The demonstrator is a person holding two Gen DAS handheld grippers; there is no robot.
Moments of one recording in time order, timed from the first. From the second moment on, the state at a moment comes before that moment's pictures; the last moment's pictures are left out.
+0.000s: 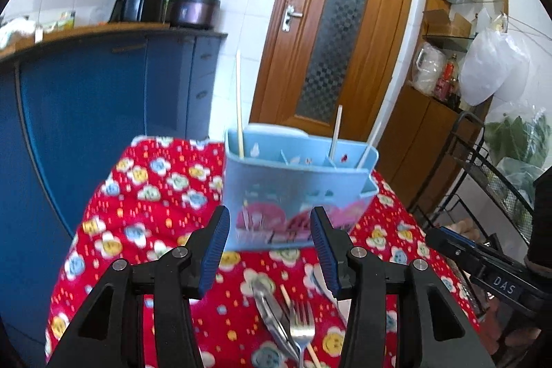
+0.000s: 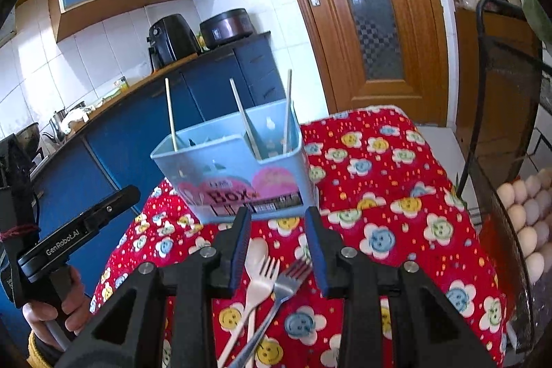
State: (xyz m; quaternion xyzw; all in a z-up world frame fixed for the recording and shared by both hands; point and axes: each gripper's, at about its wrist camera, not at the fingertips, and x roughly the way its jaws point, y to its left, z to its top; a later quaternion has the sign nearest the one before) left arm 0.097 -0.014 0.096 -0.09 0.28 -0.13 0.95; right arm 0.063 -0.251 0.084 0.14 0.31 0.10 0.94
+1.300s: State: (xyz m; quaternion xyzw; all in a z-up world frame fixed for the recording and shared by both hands) left arm 0.084 -0.034 0.016 -0.11 0.41 -0.21 0.88; right arm 0.069 -0.258 0.003 0.22 0.43 0.12 0.87
